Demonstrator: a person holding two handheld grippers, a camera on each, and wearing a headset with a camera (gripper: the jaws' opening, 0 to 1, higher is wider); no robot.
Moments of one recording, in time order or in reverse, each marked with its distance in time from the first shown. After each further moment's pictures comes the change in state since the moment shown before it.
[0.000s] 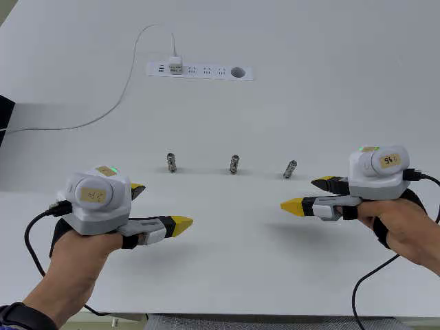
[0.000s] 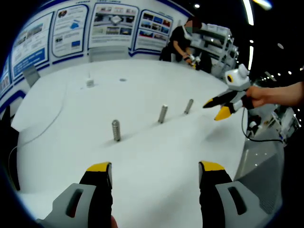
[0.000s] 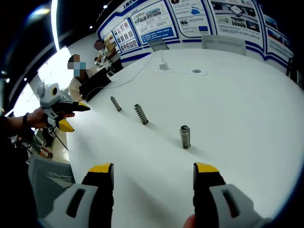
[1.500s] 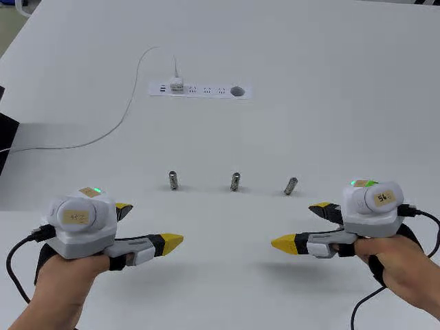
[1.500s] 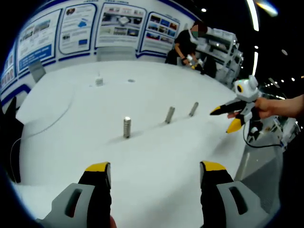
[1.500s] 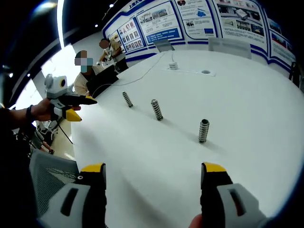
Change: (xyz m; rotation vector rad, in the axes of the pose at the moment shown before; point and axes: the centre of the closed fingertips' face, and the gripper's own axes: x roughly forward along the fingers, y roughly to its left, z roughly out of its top) left arm -0.016 0.014 -0.003 -0.050 -0.021 0.024; right arm 0.002 0.021 -0.013 -0.028 -0.007 0.020
